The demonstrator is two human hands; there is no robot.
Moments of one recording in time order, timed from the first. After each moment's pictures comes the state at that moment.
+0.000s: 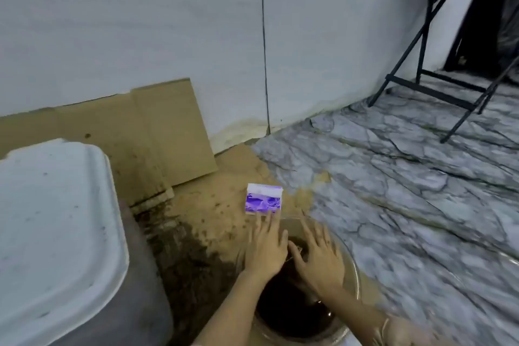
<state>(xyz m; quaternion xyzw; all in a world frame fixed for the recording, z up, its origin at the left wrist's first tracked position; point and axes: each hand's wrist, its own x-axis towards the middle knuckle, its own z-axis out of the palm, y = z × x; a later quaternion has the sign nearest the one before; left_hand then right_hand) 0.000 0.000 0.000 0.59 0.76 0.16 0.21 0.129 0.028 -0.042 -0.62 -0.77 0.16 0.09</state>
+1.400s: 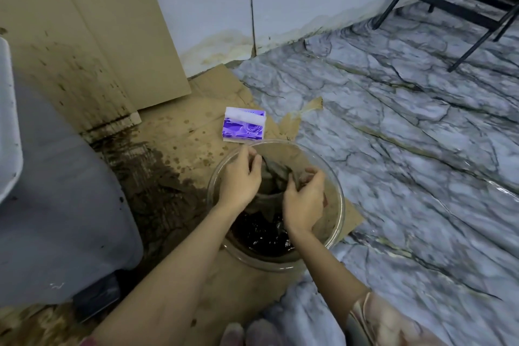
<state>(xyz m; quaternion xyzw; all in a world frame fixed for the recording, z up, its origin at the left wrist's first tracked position) 0.006 0.008 -0.049 0.50 0.73 0.42 0.23 0.121 0.013 -0.075 -0.69 -0.51 0.27 0.44</state>
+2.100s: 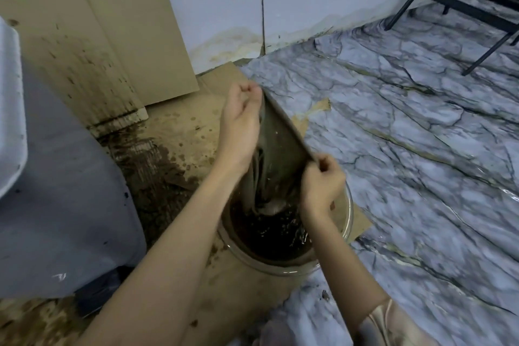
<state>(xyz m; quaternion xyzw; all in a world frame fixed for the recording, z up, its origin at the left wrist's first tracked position) 0.001 0.021 0.056 0.37 0.56 0.68 0.31 0.117 0.031 -0.028 -0.64 -0.42 0.38 0.52</state>
